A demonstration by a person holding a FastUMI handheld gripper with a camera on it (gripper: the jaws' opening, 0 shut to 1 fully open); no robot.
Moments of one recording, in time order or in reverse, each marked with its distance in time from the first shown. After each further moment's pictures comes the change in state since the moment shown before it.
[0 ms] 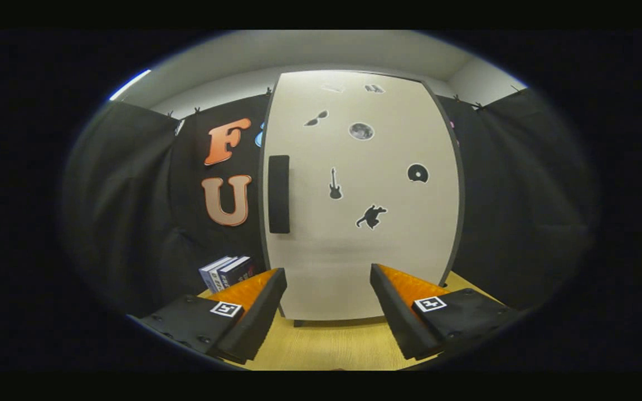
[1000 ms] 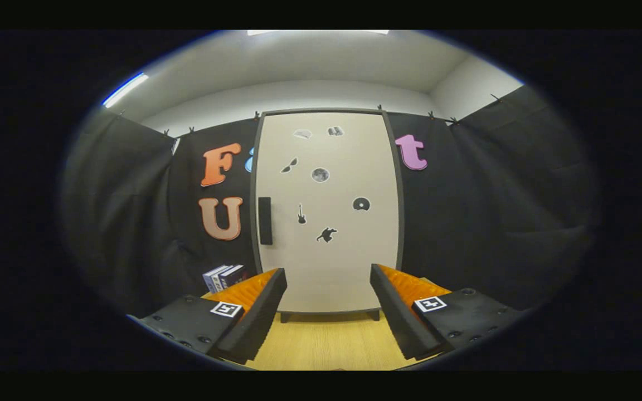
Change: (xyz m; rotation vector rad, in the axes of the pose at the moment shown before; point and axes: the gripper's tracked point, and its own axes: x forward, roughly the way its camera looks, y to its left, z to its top) arm -0.133 -0.050 0.037 0.011 -0.108 -0.077
